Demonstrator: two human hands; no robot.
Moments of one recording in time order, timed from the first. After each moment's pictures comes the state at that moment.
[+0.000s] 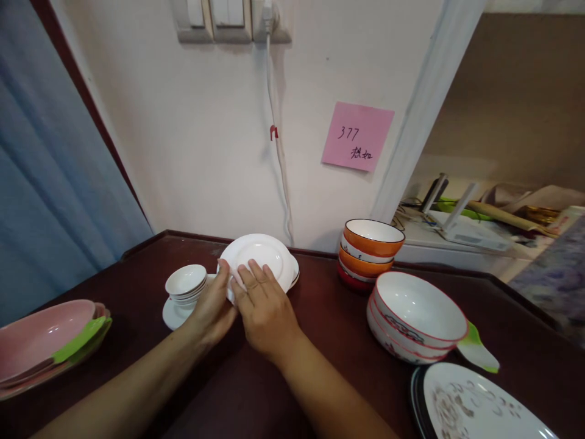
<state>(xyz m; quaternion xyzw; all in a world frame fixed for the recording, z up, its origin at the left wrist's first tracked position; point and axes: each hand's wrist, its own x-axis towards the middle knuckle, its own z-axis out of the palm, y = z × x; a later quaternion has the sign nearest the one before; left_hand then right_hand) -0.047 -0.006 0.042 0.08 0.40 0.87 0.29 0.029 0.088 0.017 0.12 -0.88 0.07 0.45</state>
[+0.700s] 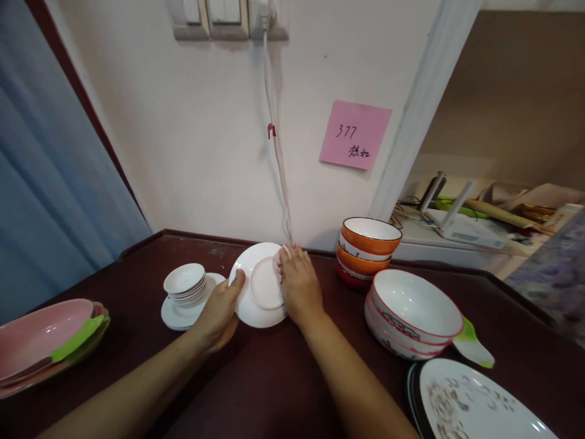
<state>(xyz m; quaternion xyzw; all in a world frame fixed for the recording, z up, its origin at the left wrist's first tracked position) -0.027 -0.003 0.039 0.12 0.47 0.82 0.30 0.020 0.155 0.005 -0.02 -0.88 0.11 0.47</state>
